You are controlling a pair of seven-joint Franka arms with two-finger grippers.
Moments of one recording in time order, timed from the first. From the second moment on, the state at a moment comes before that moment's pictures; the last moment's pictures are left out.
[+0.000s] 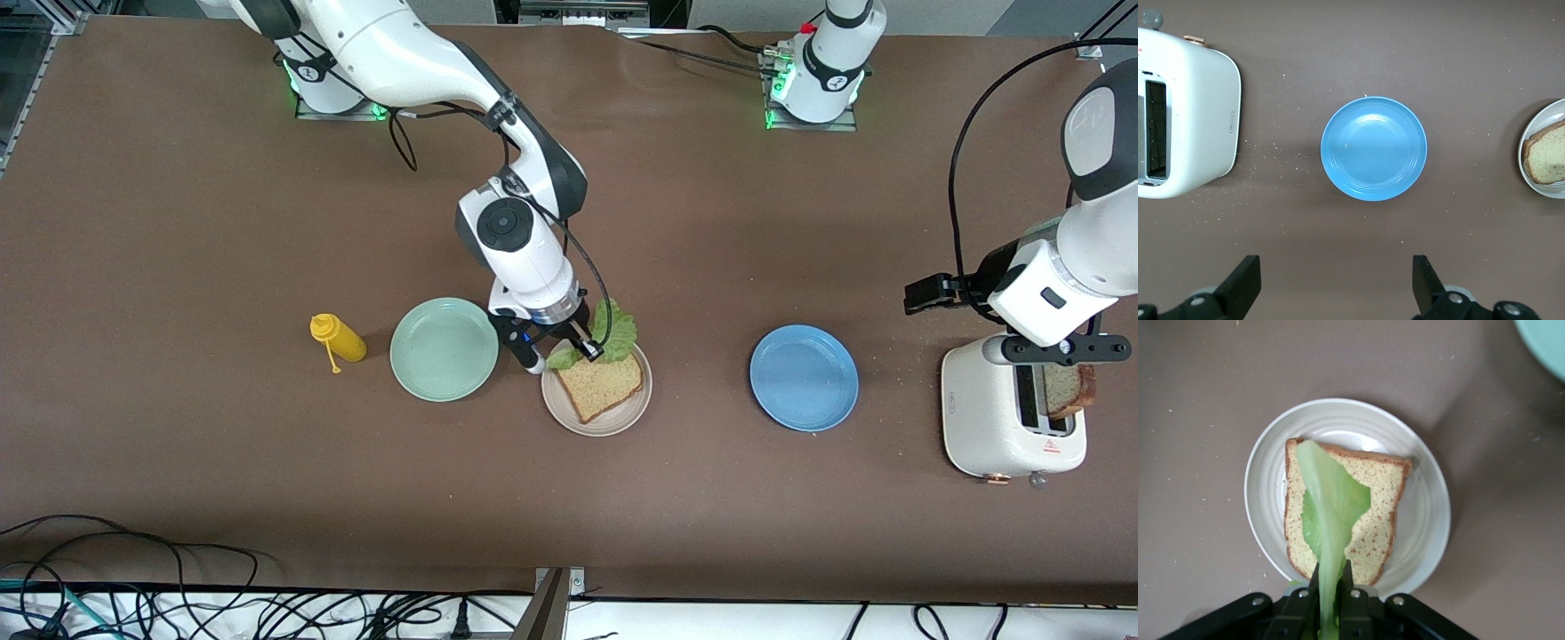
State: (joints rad) left arm -0.10 0.32 0.05 -1.35 -0.04 1.56 -0.08; right arm 0.76 0.89 -0.06 -1.25 0.21 2.50 1.51
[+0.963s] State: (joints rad) left arm -0.08 0.32 0.06 -1.35 -0.04 1.56 -0.05; right arm 0.77 0.89 -0.11 -1.18 0.06 2.45 1.54
